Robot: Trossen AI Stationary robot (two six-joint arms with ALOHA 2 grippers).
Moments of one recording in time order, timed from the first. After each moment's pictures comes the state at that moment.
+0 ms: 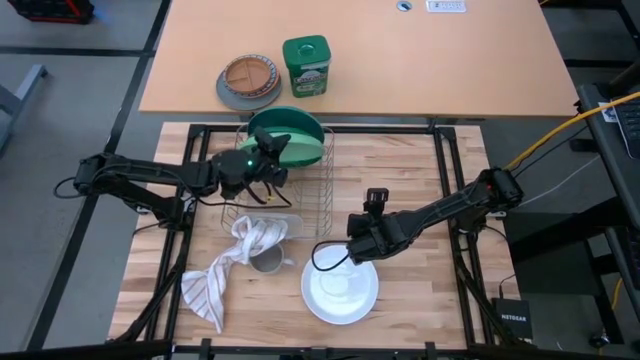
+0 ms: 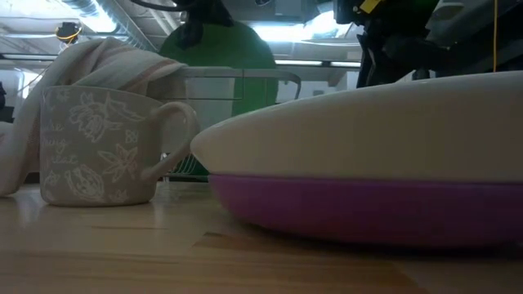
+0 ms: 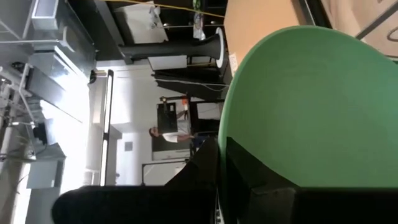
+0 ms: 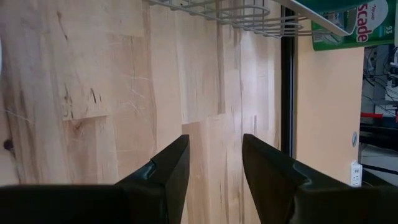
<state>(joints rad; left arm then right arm) 0.02 1.23 0.94 0.19 -0.88 1.52 0.37 1.73 1.36 -1.17 0.73 0.34</state>
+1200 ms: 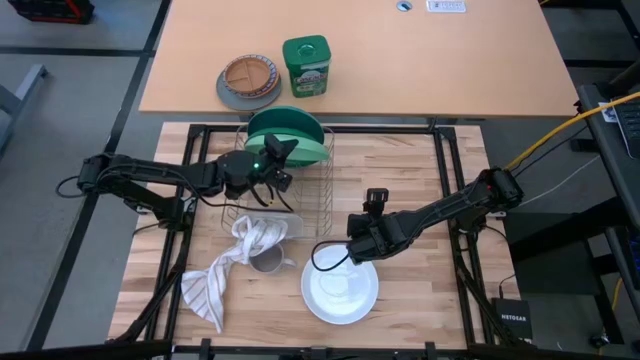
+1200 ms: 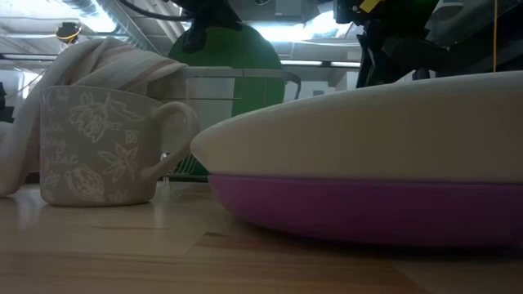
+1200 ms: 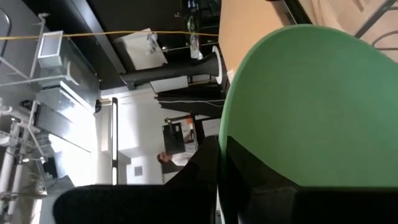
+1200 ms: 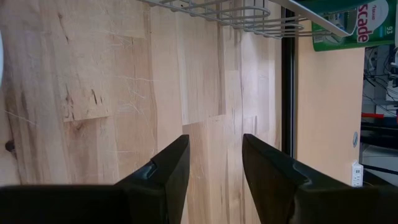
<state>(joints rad) 0.03 1.27 0.94 0.22 -0.78 1.62 0.37 1.73 1.36 -1.17 0.72 0.34</state>
